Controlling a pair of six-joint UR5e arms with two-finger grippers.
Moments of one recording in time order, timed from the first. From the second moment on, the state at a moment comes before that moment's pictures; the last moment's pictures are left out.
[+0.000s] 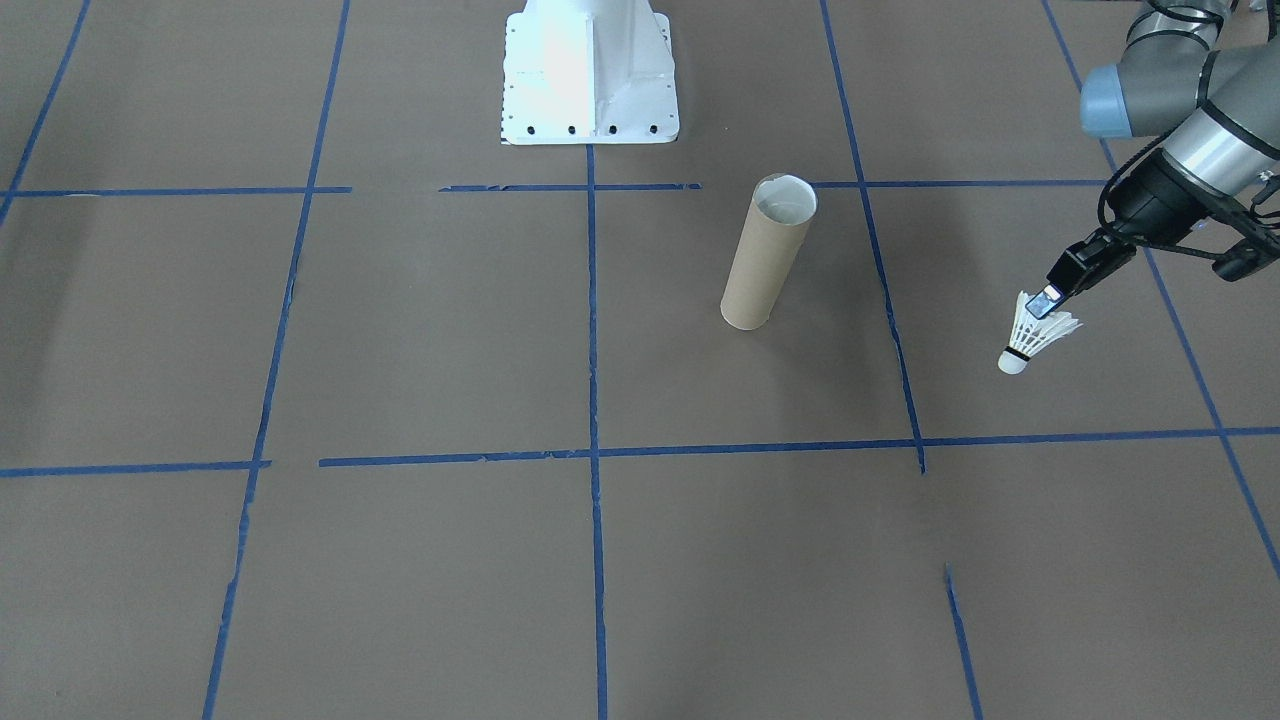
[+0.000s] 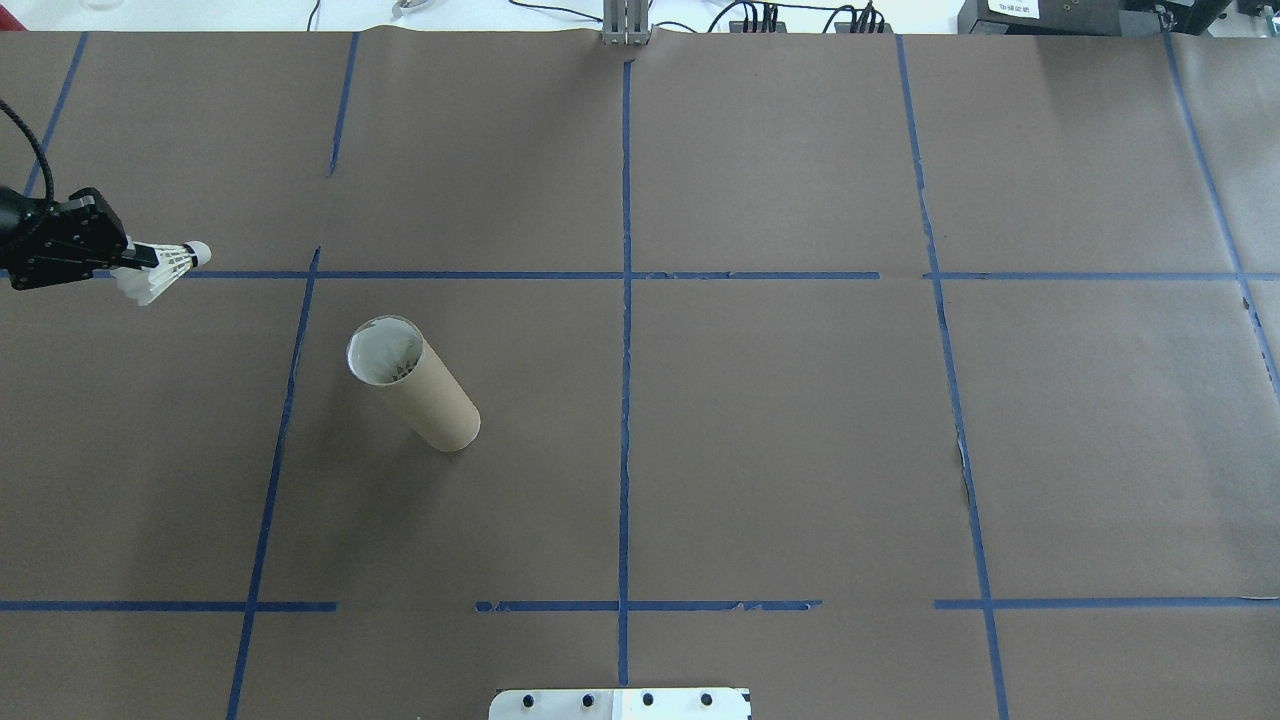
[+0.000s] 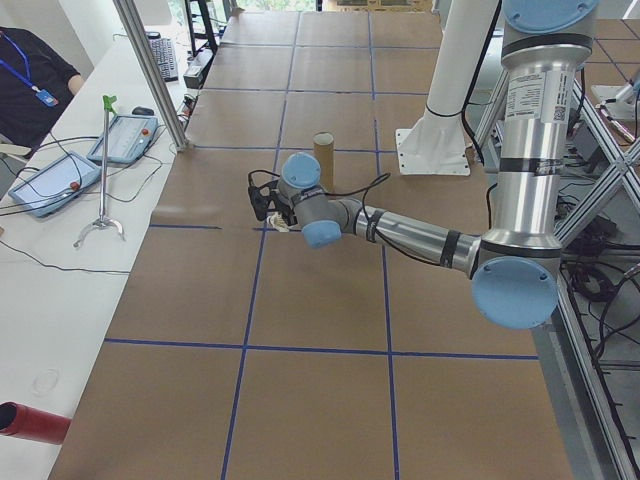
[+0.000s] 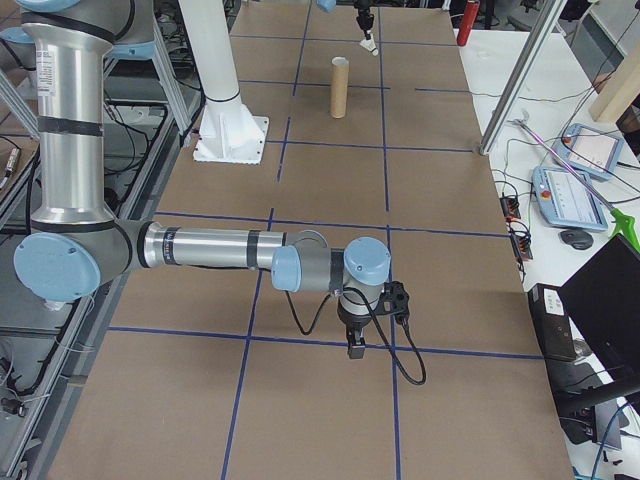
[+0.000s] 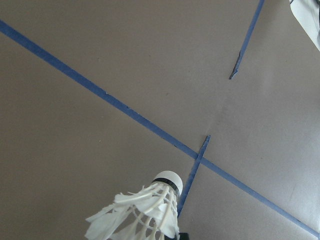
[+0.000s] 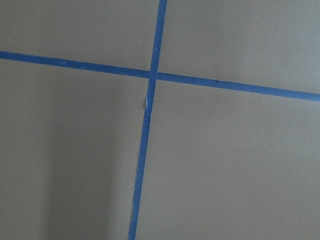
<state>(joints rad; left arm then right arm) -1.09 -1.64 -1.81 -2.30 -2.29 -1.44 1.54 -1.63 1.63 -1.57 2.29 -0.10</state>
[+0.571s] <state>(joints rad) -1.08 -2.01 -2.04 -1.51 -2.27 -1.28 1.54 -1.63 1.63 -1.57 2.29 -0.10</state>
